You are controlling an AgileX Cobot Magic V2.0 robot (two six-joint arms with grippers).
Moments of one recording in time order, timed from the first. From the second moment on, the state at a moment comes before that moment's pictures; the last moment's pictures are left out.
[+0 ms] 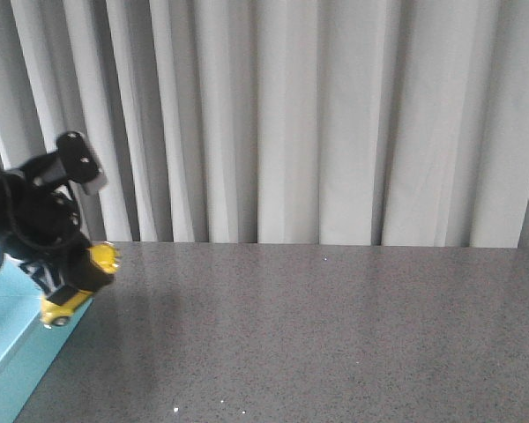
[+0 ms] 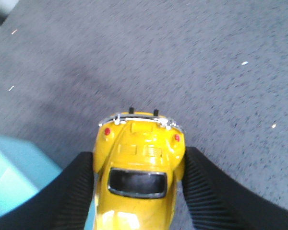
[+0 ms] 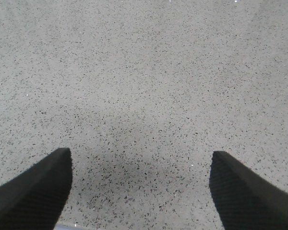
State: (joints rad) left arm -0.09 1.68 -1.80 -0.28 1.21 0.86; right arm 0.04 0.52 -0.60 0.02 0.82 -0.09
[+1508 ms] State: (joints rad) left arm 0.29 2.06 -1.80 -0.19 0.92 0.39; right arm 0.04 0.52 -0.60 0.02 0.82 -0.09
